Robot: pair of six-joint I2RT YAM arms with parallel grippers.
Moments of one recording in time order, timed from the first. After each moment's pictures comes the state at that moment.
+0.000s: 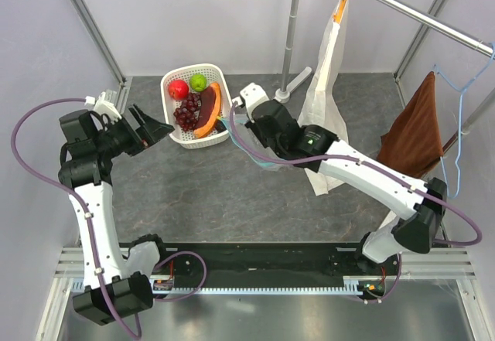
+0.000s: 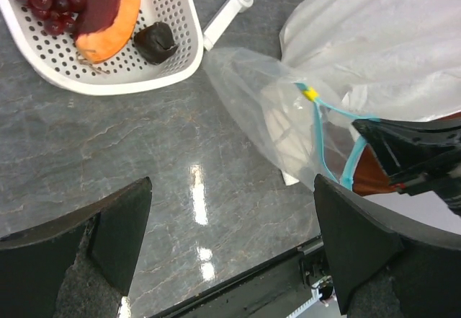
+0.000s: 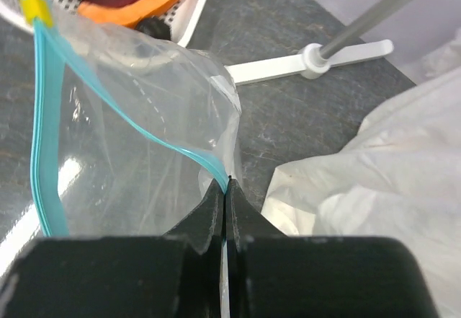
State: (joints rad) left arm 0.34 0.95 1.19 -0.78 0.77 -0.39; right arm 0.95 1.53 1.53 -0.56 0.49 -0.05
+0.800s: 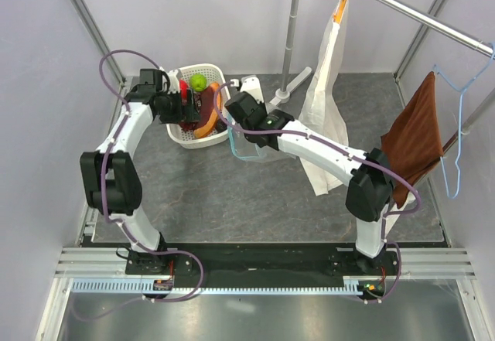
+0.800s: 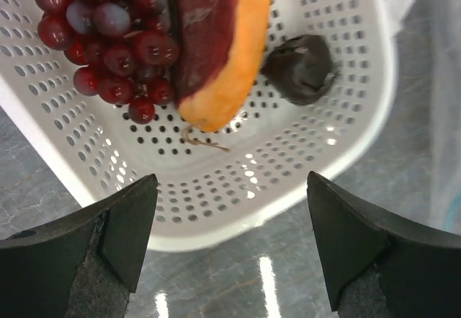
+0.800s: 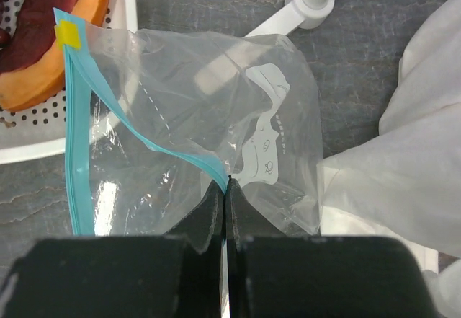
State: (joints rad) left arm -0.03 1.73 1.47 -0.62 0.34 -0.08; right arm 0.87 1.90 1.75 -0.59 0.69 0.35
